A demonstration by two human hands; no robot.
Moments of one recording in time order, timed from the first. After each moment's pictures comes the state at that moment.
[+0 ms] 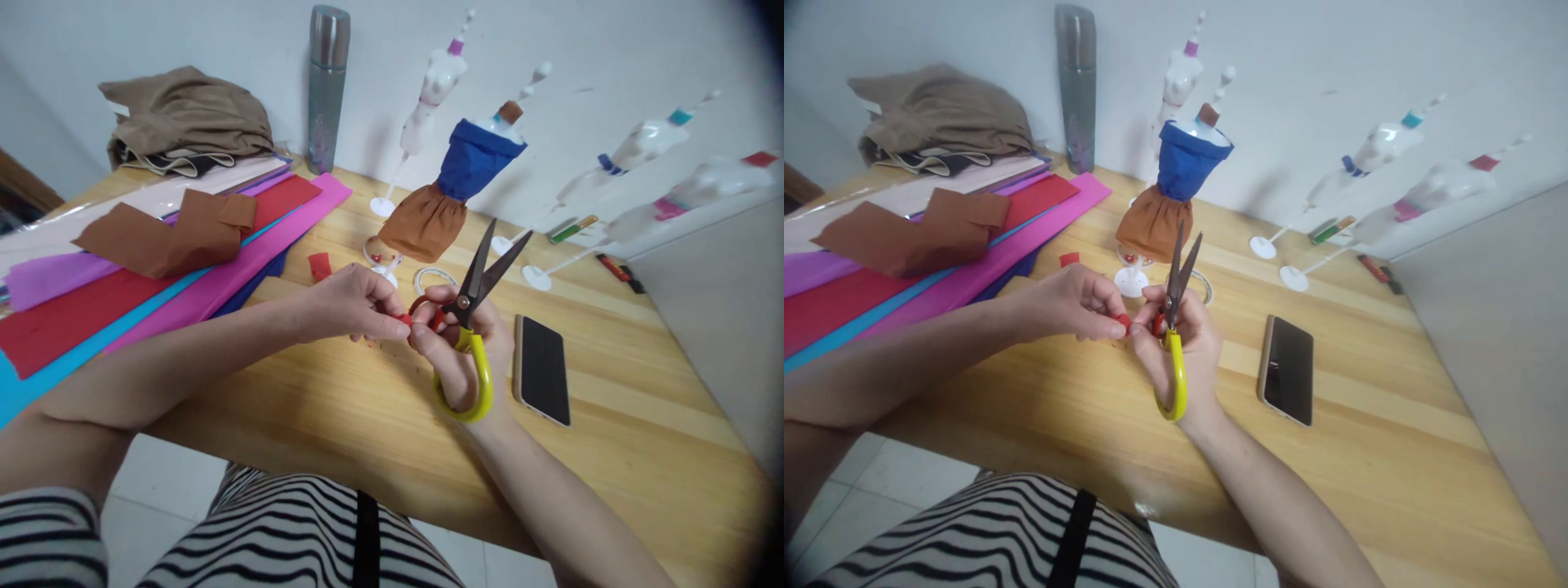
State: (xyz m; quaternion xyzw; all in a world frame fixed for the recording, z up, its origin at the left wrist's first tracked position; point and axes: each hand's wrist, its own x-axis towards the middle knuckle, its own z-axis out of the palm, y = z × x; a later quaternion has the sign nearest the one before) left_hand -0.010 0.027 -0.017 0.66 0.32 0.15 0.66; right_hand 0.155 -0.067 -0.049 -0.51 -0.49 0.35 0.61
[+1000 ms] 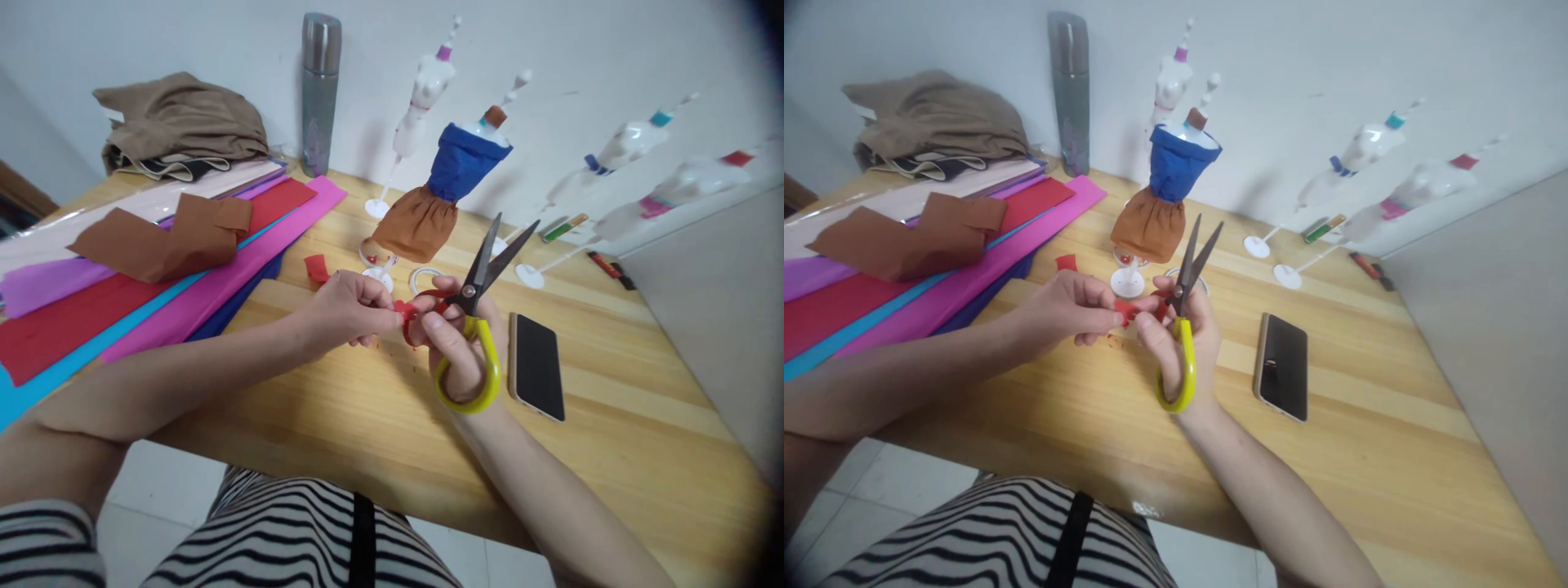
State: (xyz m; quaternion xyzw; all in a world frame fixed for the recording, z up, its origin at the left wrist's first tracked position) left_hand 0.000 0.008 -0.016 0.59 0.40 0.23 0.66; right_hand 0.158 -0.060 -0.066 -0.45 -0.45 0.37 0.67
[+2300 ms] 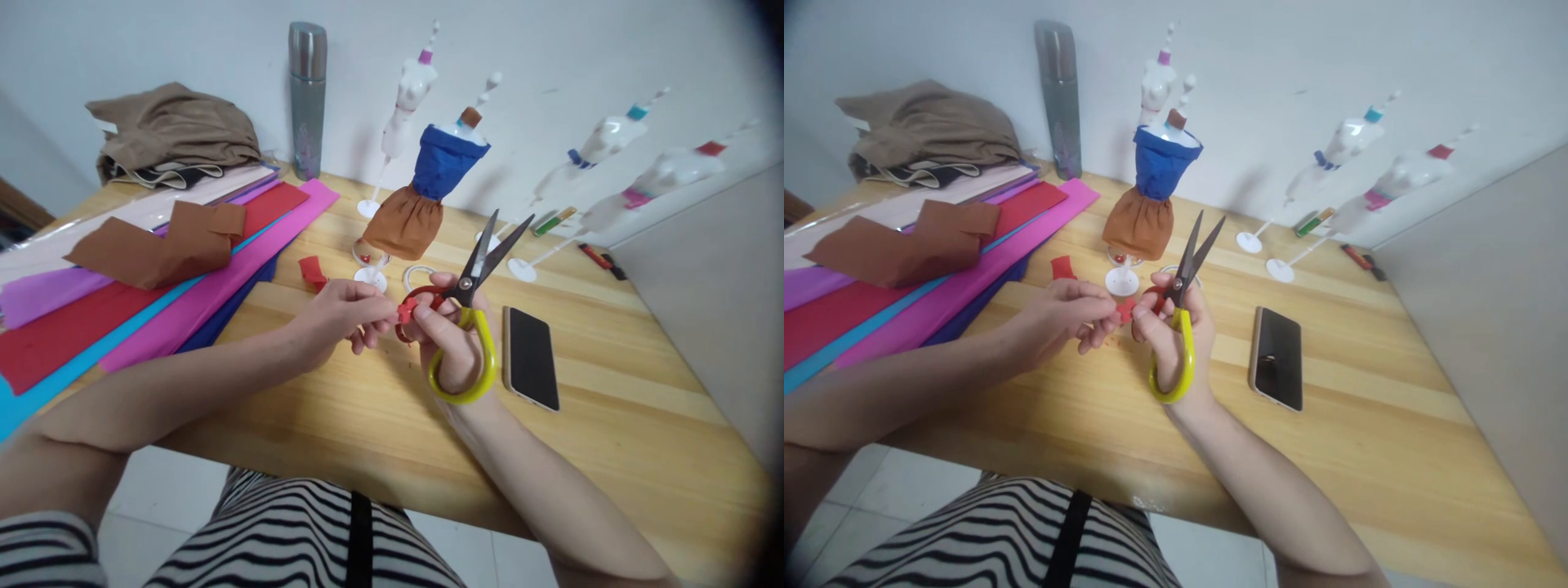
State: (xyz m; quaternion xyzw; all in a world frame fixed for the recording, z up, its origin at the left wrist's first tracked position) left_hand -0.001 -0.001 -0.023 0.51 0.36 0.25 0.74; right_hand 0.152 -0.058 -0.058 -0.47 -0.40 0.39 0.69
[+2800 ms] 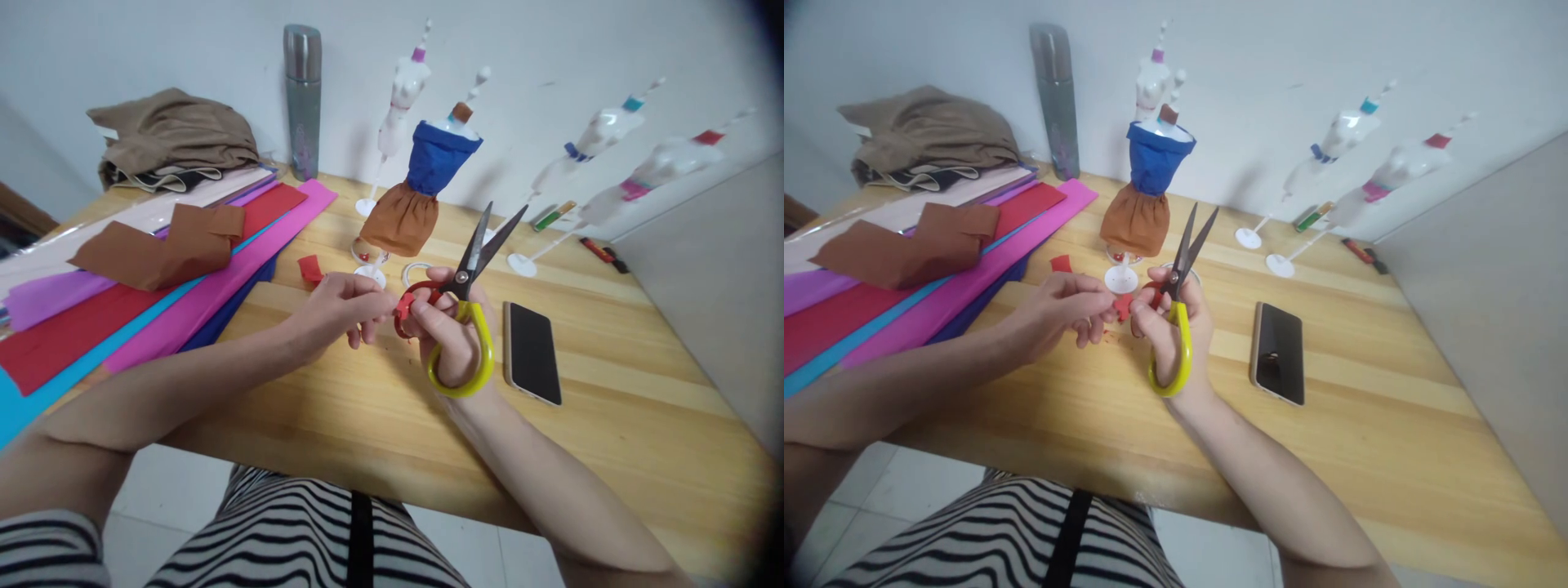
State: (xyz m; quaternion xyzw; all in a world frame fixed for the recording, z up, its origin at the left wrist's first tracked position) left_hand -0.001 0.000 -0.020 0.58 0.35 0.26 0.69; right_hand 0.151 -0.059 -0.052 -0.47 -0.39 0.39 0.68
